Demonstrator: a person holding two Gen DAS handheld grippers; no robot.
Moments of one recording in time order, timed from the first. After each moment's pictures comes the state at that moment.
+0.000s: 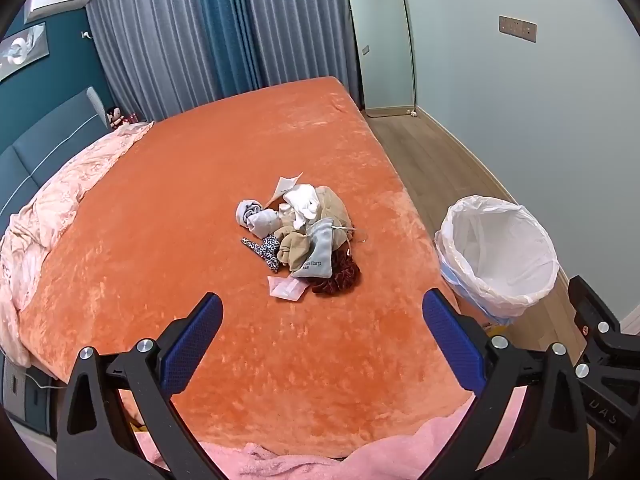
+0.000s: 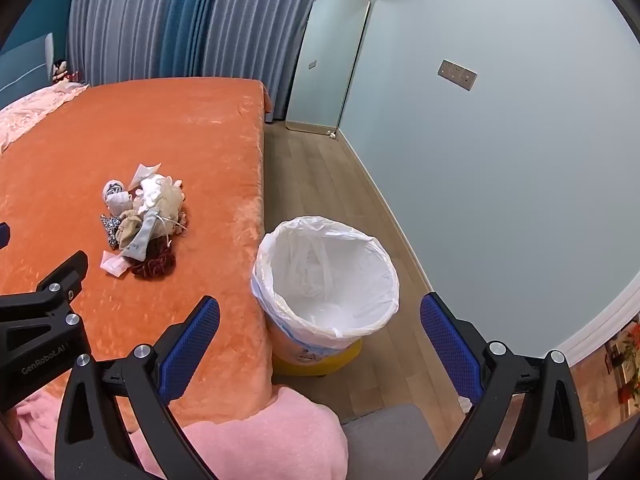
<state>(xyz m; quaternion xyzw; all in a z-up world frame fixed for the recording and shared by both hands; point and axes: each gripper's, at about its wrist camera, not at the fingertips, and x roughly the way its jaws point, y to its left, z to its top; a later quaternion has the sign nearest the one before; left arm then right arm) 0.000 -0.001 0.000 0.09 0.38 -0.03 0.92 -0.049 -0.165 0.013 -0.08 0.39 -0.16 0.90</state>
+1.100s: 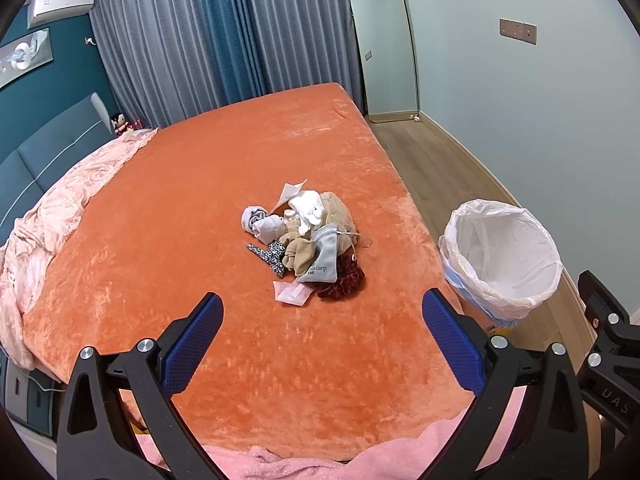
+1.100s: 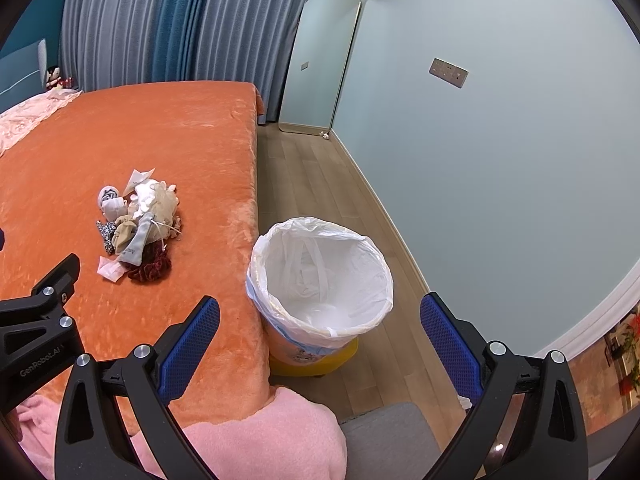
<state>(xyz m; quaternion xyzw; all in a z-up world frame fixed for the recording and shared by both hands) -0.001 -0.002 0.003 0.09 0.37 -0.03 0.93 -0.049 -0.169 0.018 -0.07 0.38 -0.17 0.91</state>
